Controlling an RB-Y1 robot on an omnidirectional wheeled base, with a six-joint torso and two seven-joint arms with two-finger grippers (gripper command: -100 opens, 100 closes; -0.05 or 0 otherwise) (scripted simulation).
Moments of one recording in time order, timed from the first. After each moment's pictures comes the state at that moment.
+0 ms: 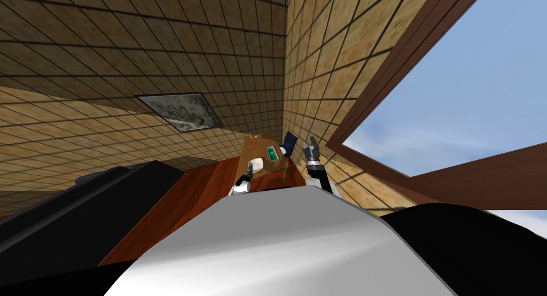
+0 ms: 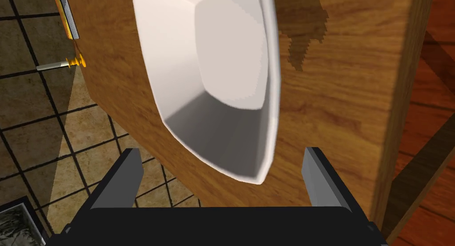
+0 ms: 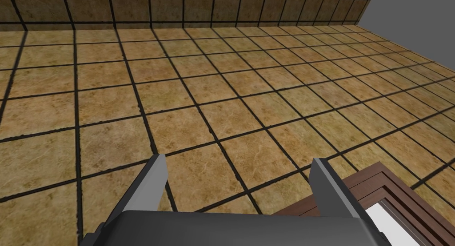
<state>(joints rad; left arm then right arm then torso) 0.20 0.06 0.02 -1.43 0.09 0.37 -0.04 0.55 0.00 0.04 -2.21 0.08 -0.40 -0.11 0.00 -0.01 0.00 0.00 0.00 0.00</state>
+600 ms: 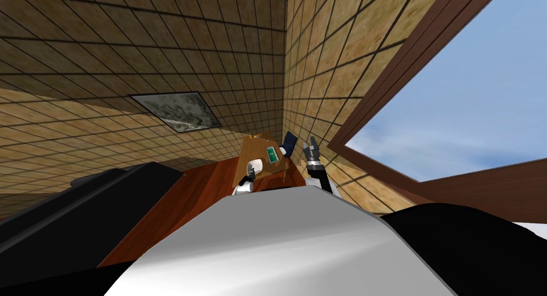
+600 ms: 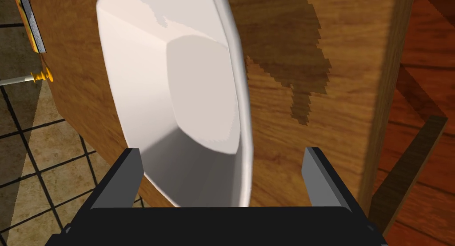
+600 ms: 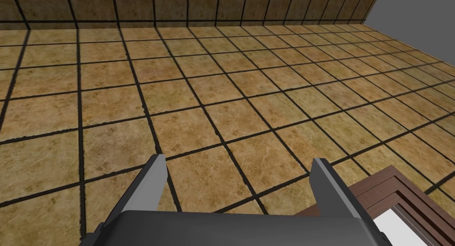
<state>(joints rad) 0.18 0.02 0.02 -1.35 0.09 0.38 -0.03 0.55 0.00 0.04 -2.21 0.08 -0.40 -0.11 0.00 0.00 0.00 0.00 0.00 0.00</state>
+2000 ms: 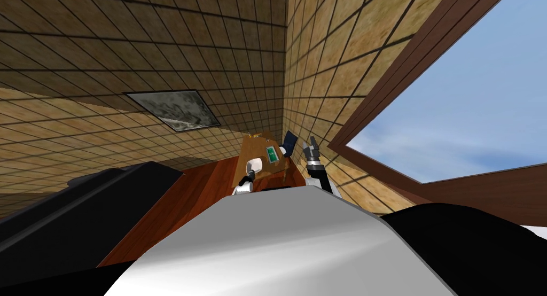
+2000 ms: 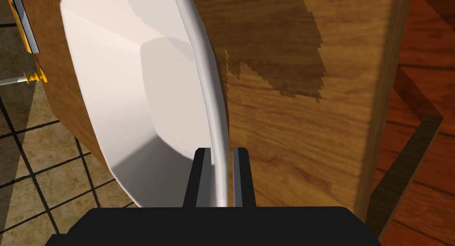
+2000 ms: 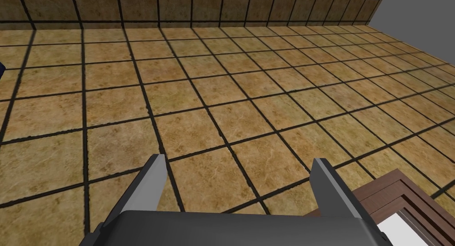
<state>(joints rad) 0.18 0.02 0.02 -1.35 0.10 0.38 -0.03 0.55 0.00 0.04 -2.21 0.08 -0.40 -0.11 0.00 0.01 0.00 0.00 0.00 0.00</state>
